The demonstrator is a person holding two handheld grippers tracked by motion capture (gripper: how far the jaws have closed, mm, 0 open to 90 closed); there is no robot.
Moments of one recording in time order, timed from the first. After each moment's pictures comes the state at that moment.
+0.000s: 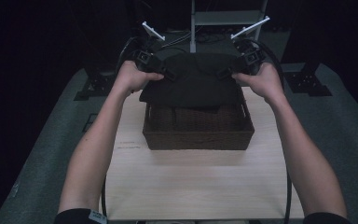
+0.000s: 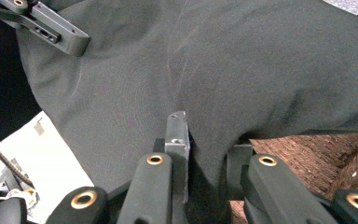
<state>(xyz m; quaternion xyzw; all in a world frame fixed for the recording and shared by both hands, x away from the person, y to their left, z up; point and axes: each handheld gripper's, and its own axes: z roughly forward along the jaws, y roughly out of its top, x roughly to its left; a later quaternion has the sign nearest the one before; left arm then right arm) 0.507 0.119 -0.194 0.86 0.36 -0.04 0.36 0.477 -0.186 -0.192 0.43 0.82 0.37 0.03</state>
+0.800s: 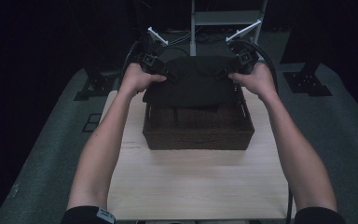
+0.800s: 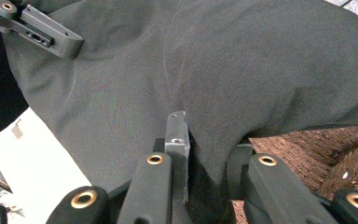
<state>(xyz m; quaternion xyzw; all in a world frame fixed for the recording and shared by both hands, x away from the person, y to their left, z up) 0.530 0.113 -0.220 0.86 0.39 -0.03 0.34 0.506 -0.181 -0.212 0.45 0.82 0.35 0.02</state>
